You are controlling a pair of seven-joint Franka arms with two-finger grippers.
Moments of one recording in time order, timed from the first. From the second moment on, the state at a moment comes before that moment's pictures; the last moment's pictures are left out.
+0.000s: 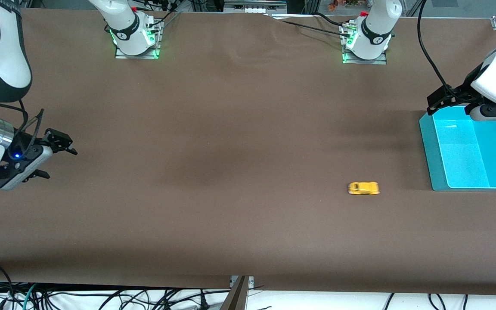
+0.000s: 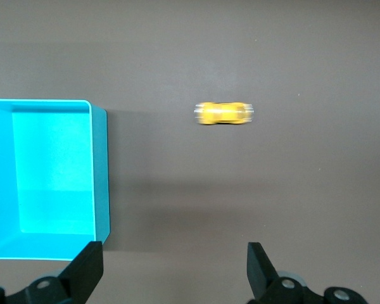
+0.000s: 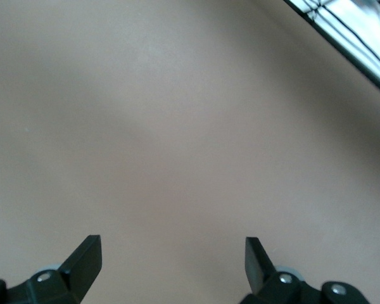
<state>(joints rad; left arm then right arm) -0.02 -0.04 -0.02 -1.72 0.03 1.67 -0.08 -0.09 0.32 0.11 -1.47 0.10 1.80 -0.71</state>
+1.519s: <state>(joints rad) -0.03 -0.02 -0.03 -1.72 0.03 1.67 -0.08 -0.06 0.26 0.14 -1.40 0.01 1.58 -0.04</state>
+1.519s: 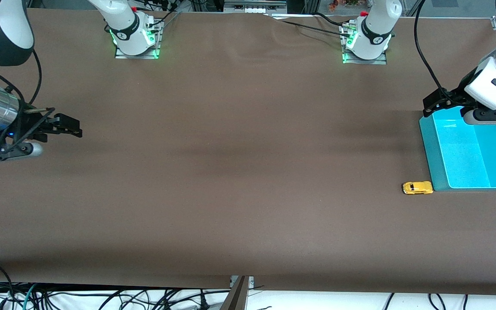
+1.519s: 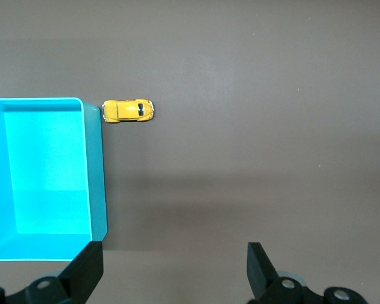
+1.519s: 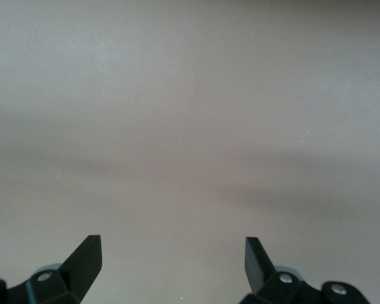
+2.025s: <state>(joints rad) -0.03 -0.02 -0.03 -1.72 0.03 1.59 -0.08 -0.07 0.25 0.12 -1.35 -0.01 1.57 -0.04</state>
